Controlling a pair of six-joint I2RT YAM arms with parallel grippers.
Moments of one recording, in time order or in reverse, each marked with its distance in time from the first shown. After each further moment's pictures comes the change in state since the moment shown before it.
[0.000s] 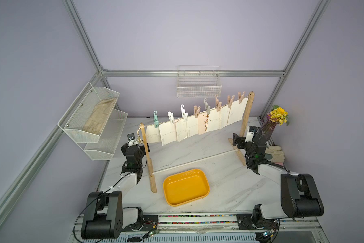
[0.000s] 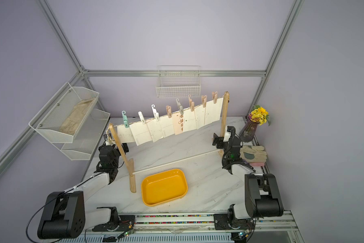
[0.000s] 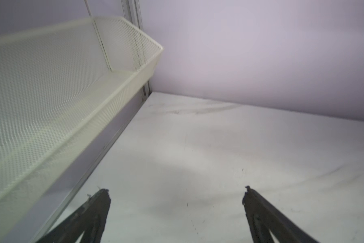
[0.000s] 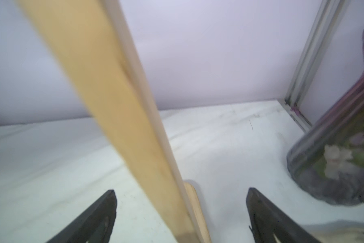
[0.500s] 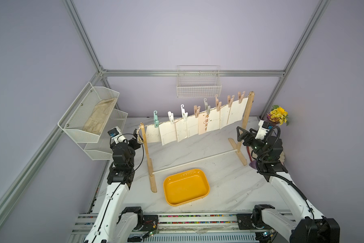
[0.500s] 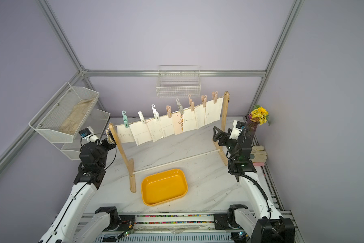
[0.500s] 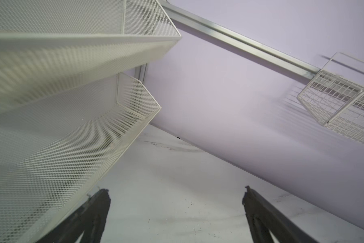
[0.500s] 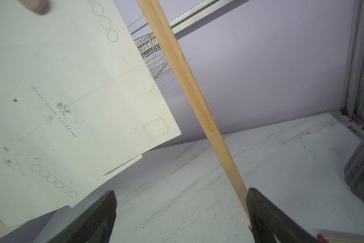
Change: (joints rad) left arm 0.011 -0.390 0.169 -0.462 0.003 -0.299; right arm -0.001 -0.343 0.085 -0.362 -0.147 0.256
